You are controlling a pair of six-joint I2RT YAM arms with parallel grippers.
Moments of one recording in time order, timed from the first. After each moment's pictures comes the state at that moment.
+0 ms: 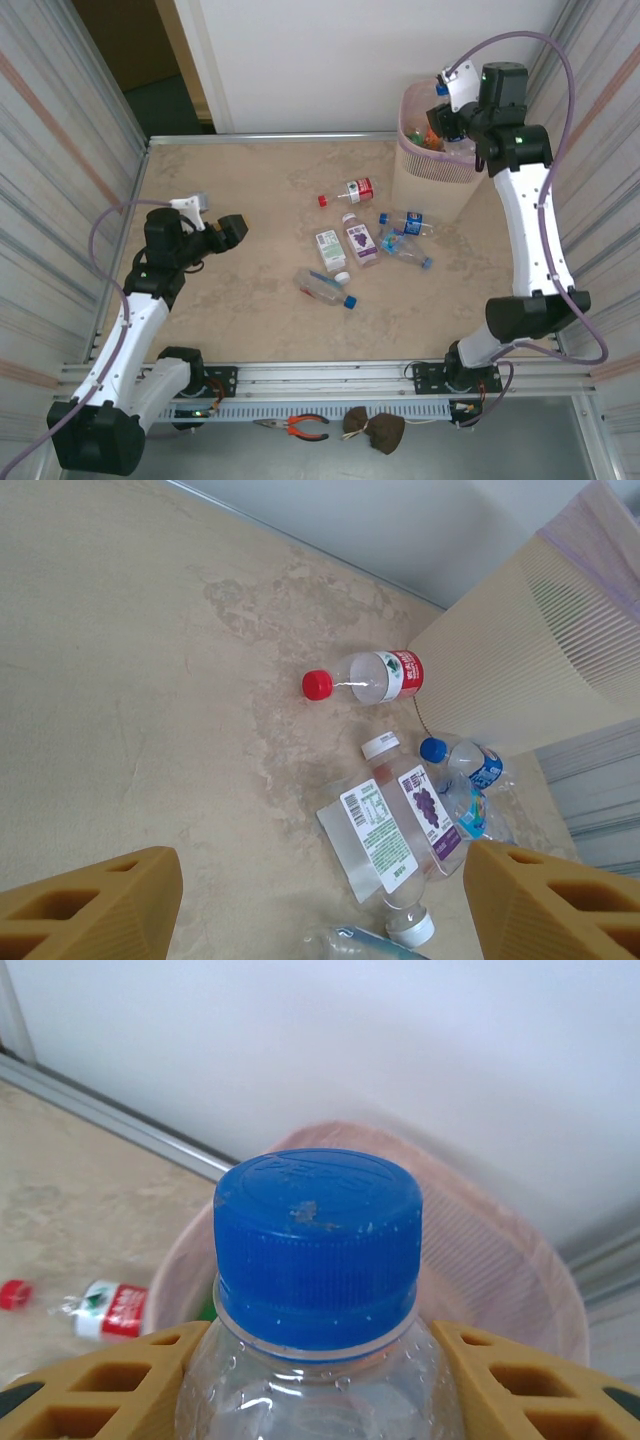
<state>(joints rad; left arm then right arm) -0.12 0.87 0.70 -0.28 0.43 -0.49 0.11 1.58 1.97 -0.82 -0.04 -0.40</state>
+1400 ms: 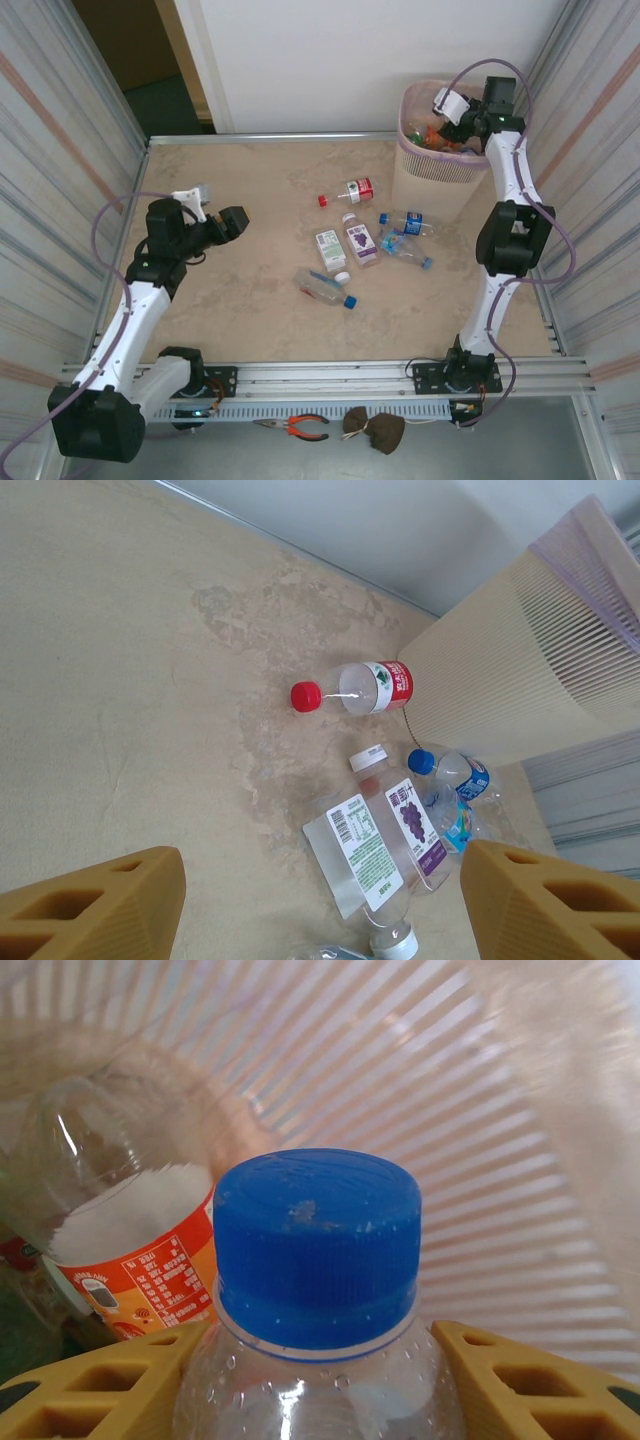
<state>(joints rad) -0.12 0.94 0.74 -0.25 0.45 -0.52 -0.12 2.11 2.07 -0.57 -0.34 -1.06</state>
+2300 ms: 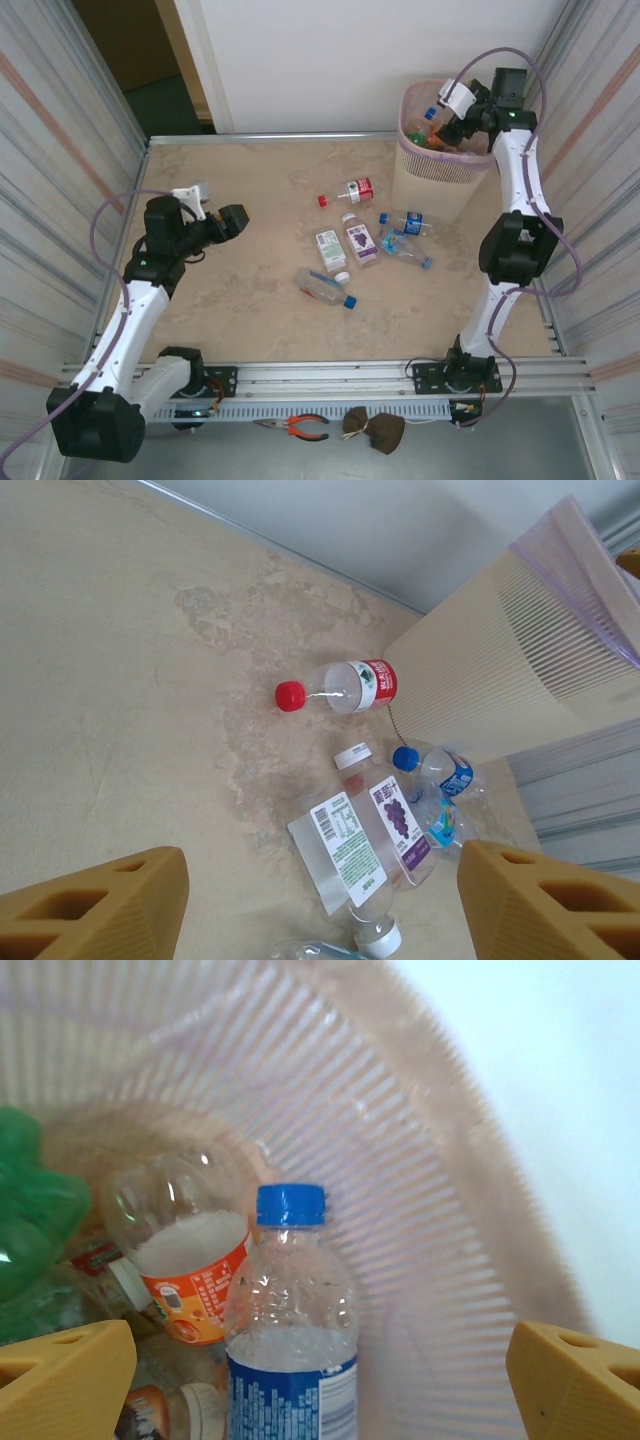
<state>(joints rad) -0.12 0.94 0.78 -0.28 0.48 -0.52 -0.12 1.99 2.09 -0.68 -0.37 -1.02</state>
